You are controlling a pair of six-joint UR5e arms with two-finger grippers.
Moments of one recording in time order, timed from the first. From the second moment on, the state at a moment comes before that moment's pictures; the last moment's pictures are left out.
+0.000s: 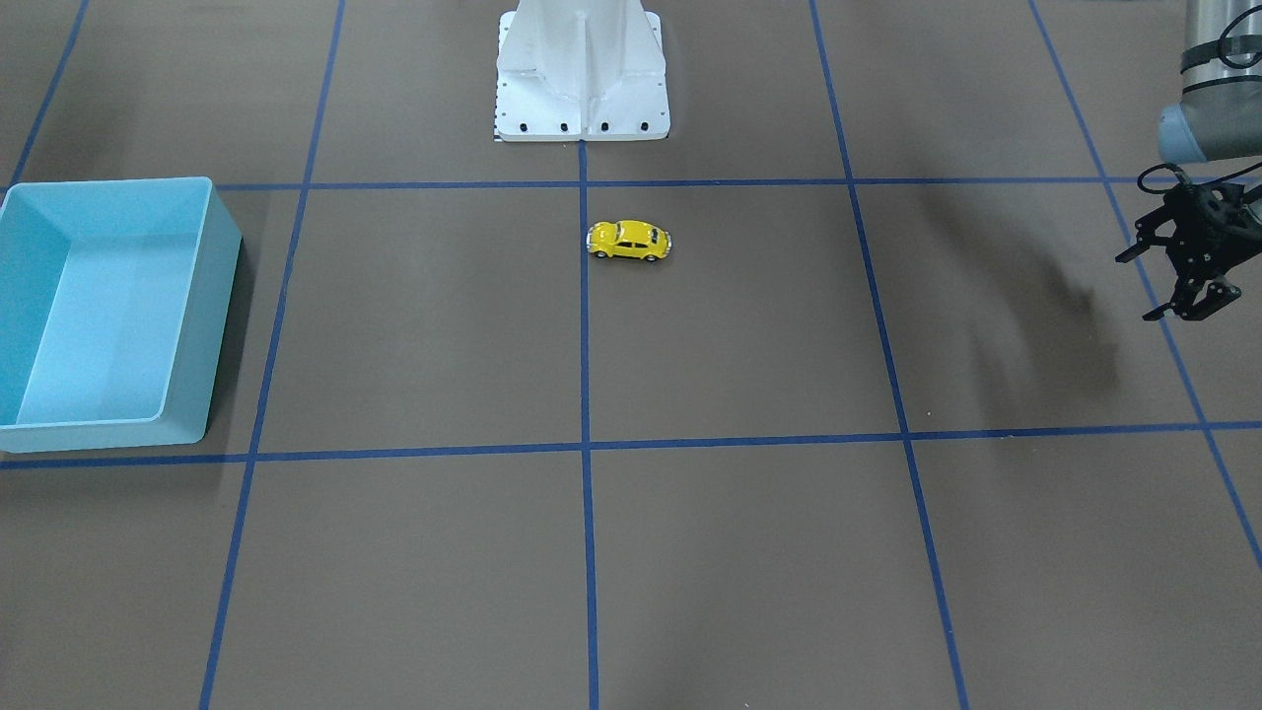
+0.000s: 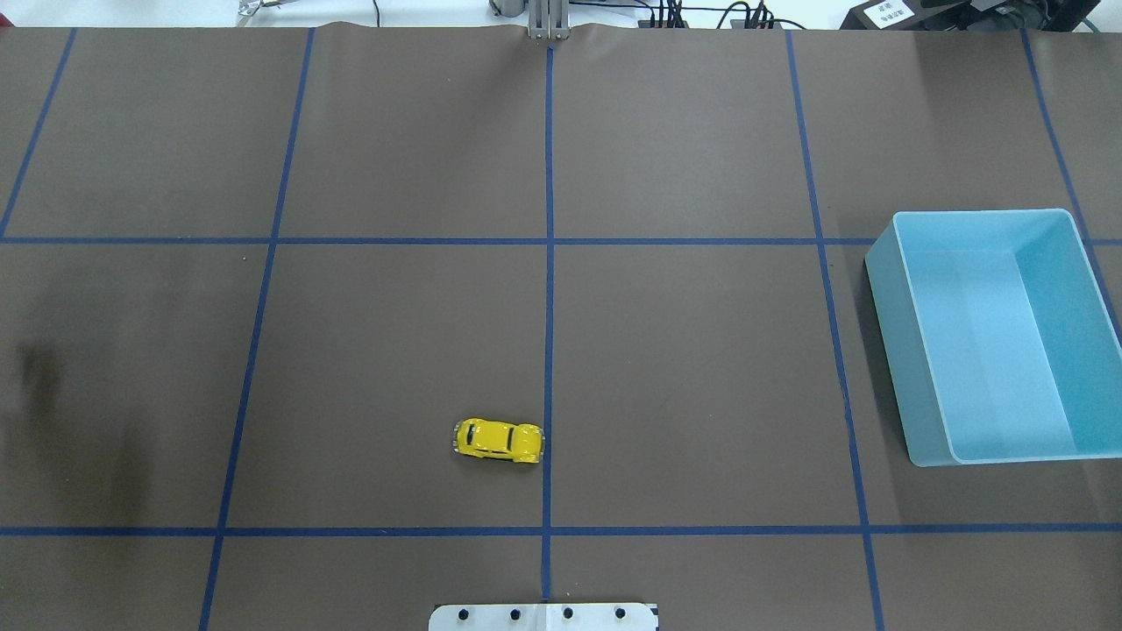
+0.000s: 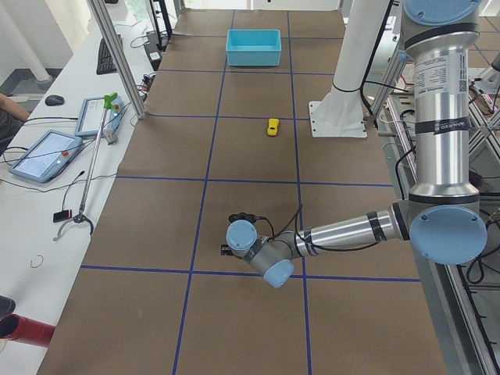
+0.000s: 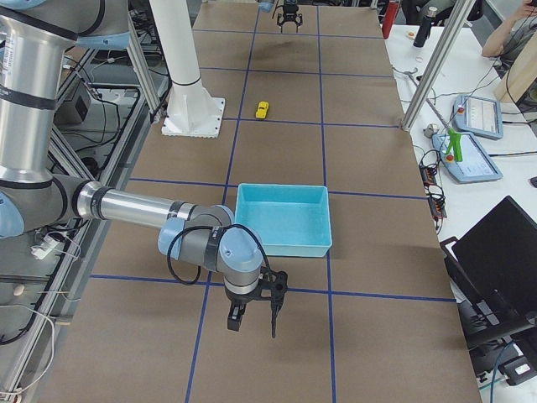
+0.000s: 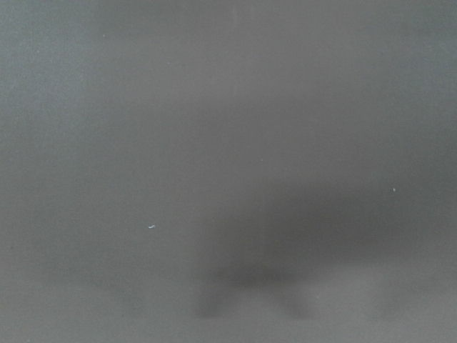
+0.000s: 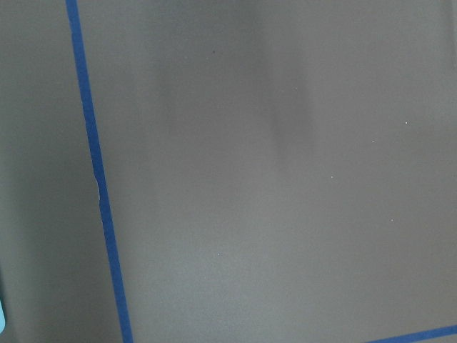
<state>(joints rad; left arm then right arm) -1.20 -1.46 -1.34 -2.49 -2.46 0.83 1.70 -1.85 1.75 -1.65 2.26 -0.08</state>
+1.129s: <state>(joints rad) -1.23 -1.61 -1.54 -2.08 -2.31 0.33 1.70 -1.81 1.81 -1.64 2.26 -0.07</state>
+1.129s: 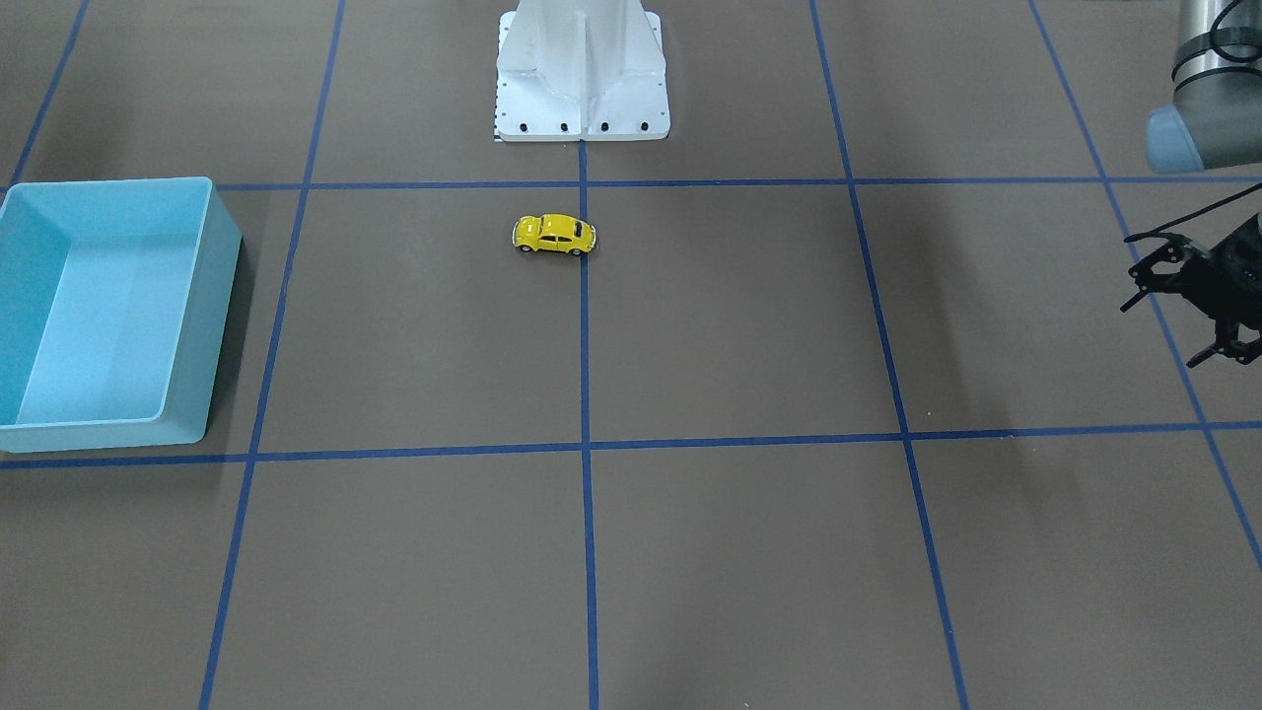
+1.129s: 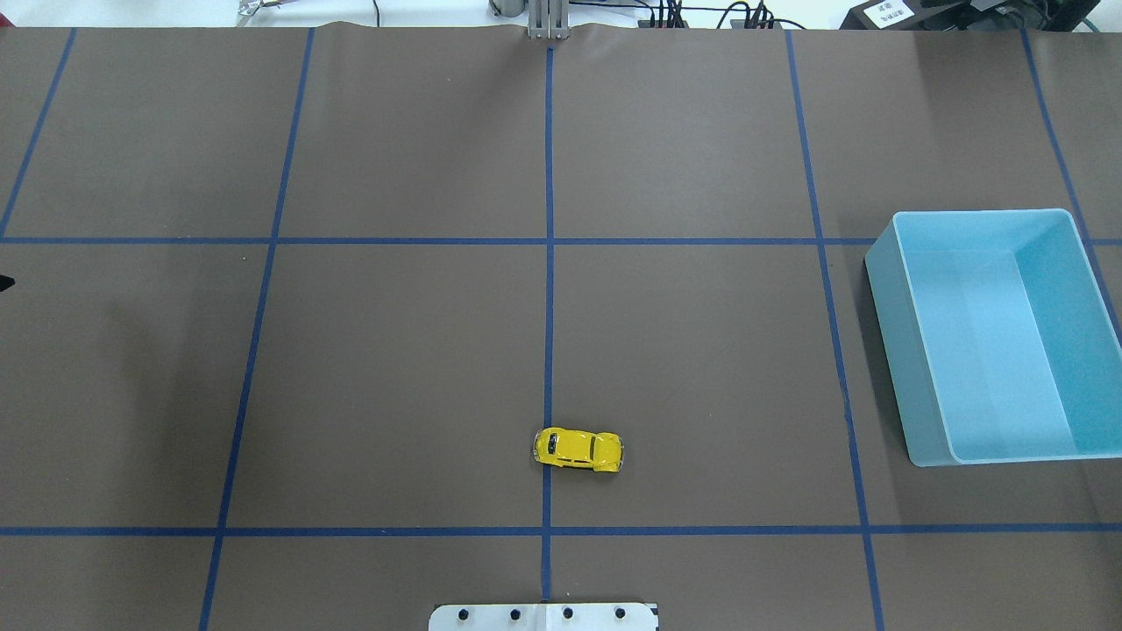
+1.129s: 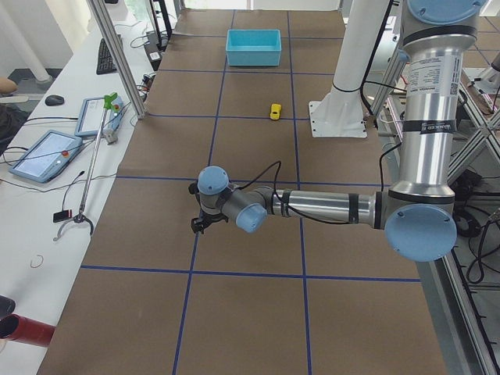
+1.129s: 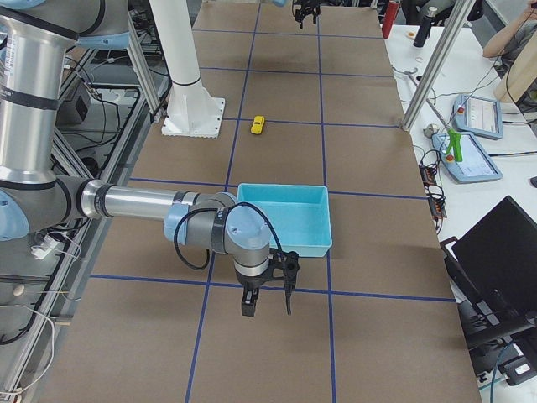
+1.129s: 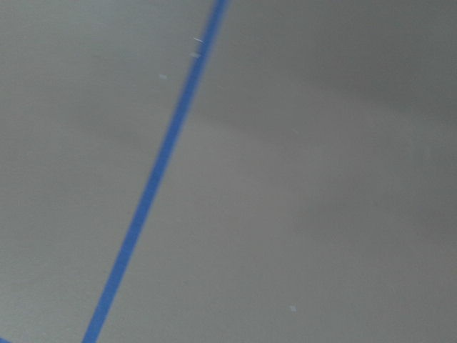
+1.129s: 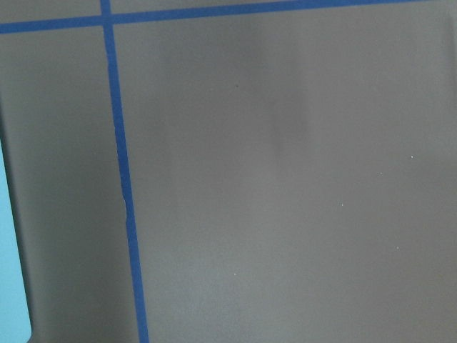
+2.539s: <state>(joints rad) -1.52 -1.62 -1.59 -1.61 -2.42 -0.03 1.32 -1.40 1.90 -1.59 2.27 -0.07</state>
